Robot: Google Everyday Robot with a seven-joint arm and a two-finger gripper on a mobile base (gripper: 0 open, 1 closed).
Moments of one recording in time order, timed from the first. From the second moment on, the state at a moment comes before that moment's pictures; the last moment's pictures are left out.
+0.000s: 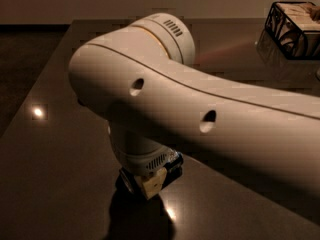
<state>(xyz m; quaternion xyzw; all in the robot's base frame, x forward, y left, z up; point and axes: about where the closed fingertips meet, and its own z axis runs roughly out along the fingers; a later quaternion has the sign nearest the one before) 0.349 0.035 0.839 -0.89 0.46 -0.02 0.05</state>
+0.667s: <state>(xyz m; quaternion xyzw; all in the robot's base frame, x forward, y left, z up) 0.379 0.009 0.864 -0.86 0.51 0.01 0.07</state>
